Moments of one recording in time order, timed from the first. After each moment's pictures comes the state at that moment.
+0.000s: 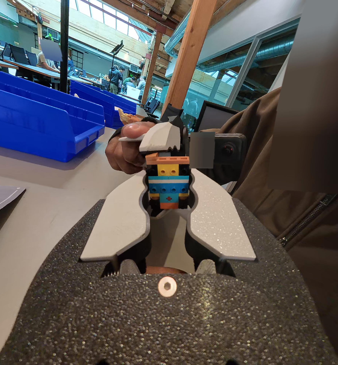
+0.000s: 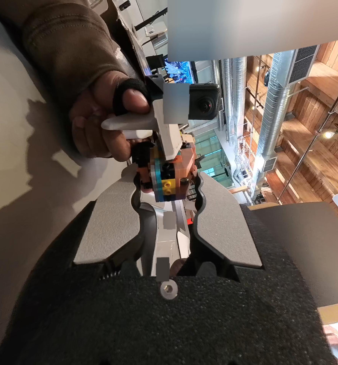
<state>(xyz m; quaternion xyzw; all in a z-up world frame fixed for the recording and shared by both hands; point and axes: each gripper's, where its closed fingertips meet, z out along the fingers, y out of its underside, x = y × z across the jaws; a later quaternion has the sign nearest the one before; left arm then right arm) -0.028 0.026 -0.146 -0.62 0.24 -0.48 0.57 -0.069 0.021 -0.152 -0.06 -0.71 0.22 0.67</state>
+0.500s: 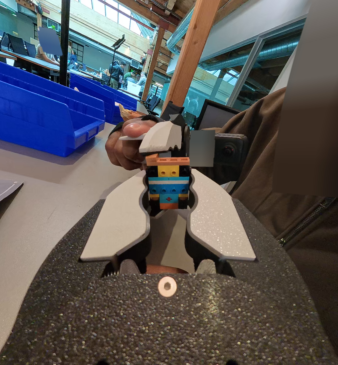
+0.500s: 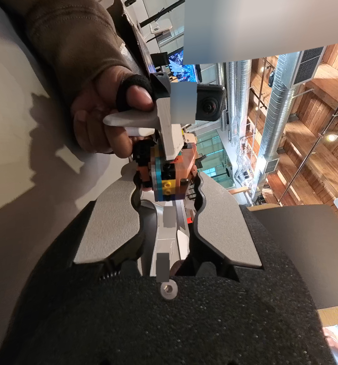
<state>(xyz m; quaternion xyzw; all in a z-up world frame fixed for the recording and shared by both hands) -0.028 0.028 -0.149 -0.63 0.23 -0.48 0.56 -0.070 0.023 -0.155 -0.05 -0.72 0.21 0.66</state>
